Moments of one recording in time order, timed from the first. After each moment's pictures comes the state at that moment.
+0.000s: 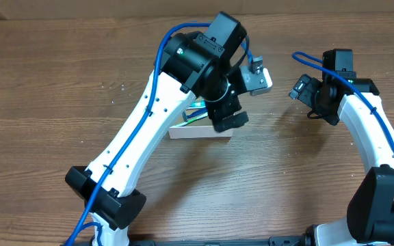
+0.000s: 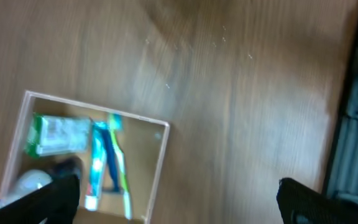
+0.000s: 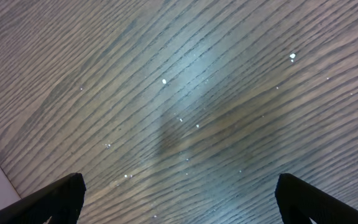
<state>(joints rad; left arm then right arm) -0.65 1.97 2.27 -1.52 0.30 0.59 -0.06 1.68 1.24 -0.76 0.05 0.57</state>
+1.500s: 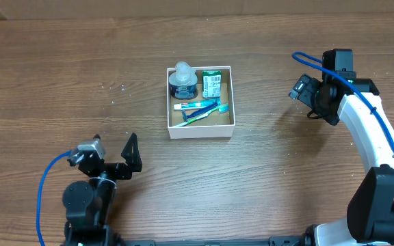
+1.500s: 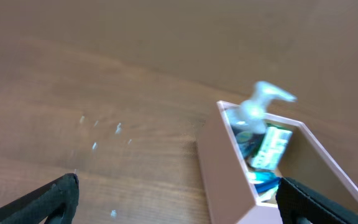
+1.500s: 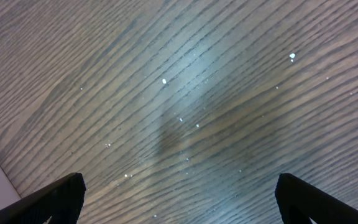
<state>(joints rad) 0.03 0.33 0.15 0.01 0.15 -0.33 -0.06 1.68 1.24 -0.76 0.05 0.57</state>
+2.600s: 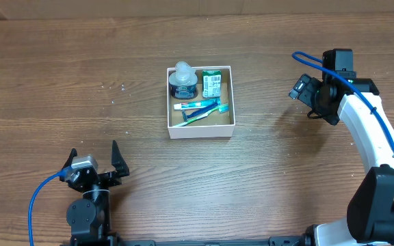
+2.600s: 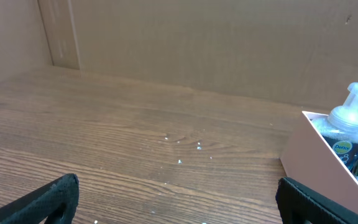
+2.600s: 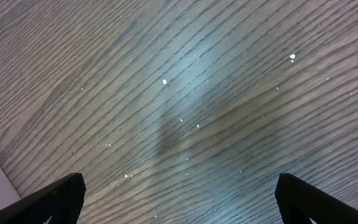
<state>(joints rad) 0.09 0.02 0.01 -0.07 -0.07 -0.12 -0.06 1.68 1.24 -0.76 0.05 0.57</state>
